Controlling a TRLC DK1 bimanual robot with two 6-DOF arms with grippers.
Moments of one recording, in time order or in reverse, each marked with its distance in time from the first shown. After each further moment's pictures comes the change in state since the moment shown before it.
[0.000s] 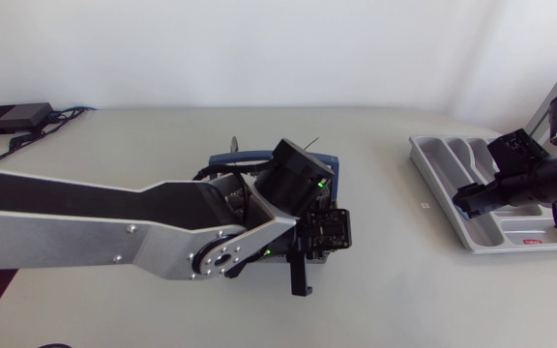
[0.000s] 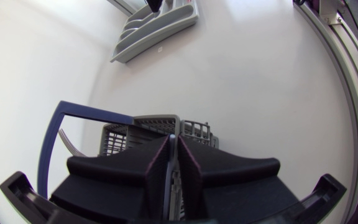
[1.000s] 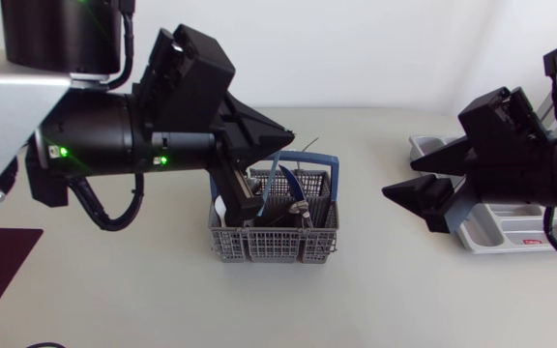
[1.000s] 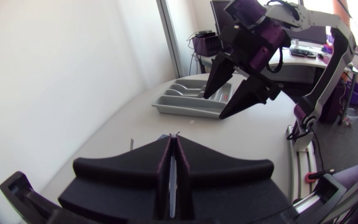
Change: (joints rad) left arm 0.232 -0.494 0.000 -0.138 0.376 -0.460; right arm 0.552 -0.390 0.034 -0.185 -0.129 0.174
